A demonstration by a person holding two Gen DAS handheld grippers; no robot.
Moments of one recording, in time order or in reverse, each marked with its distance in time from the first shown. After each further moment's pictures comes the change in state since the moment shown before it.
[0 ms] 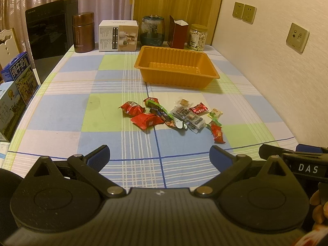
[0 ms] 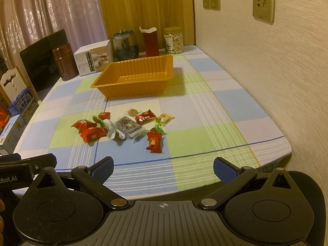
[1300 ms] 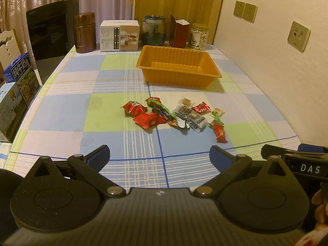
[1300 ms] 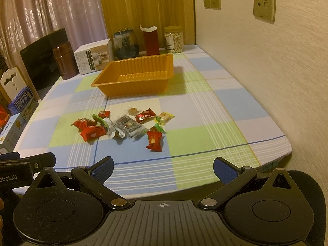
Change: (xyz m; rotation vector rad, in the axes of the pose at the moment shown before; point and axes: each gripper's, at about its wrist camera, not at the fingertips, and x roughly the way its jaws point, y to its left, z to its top) left arm 0.000 0.004 -0.001 0.002 0.002 0.005; right arm 0.001 0.000 0.000 0.001 0.004 0.000
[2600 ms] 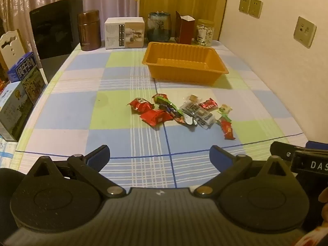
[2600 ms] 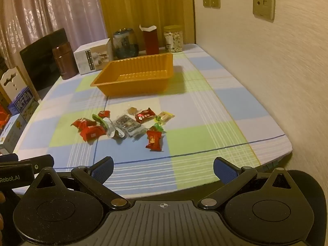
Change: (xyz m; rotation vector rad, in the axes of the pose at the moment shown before) left arm 0.003 0.000 -0.002 0.012 0.021 0.041; right arm 0.000 -0.002 -0.001 0.005 0.004 0.008
